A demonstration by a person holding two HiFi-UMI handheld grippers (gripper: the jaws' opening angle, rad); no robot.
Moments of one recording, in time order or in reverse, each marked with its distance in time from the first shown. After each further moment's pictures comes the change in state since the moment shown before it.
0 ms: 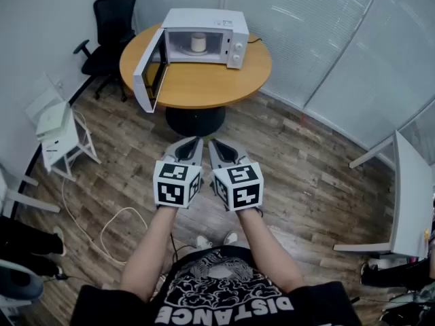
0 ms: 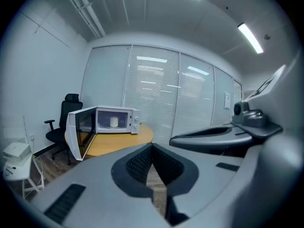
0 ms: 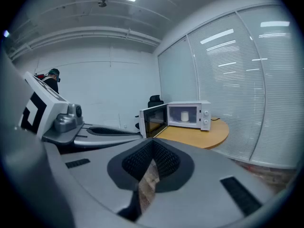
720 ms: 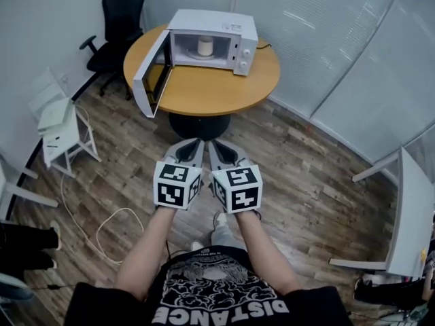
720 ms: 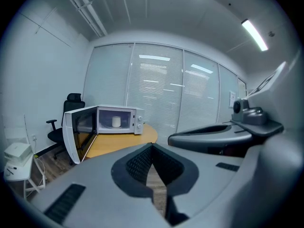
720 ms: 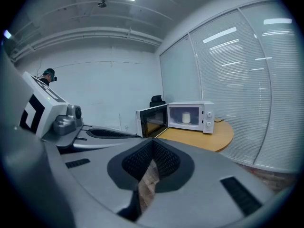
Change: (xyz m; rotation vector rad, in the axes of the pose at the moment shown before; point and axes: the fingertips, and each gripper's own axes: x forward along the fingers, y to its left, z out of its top) left arm 0.045 0.017 0.008 -0.006 0.012 0.038; right arm 0.039 -0.031 0.011 -0.011 -0.005 0.037
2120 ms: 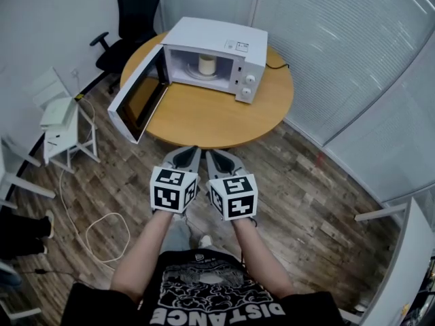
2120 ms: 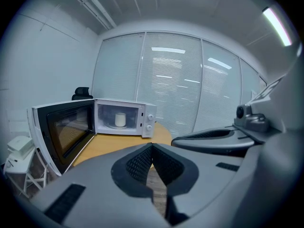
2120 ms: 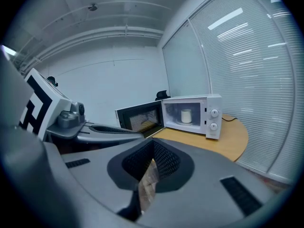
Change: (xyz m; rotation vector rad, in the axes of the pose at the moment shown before) left arm 0.180 0.033 0.036 -0.082 0.050 0.150; right arm 0.115 -0.150 0.017 -0.003 0.050 0.168
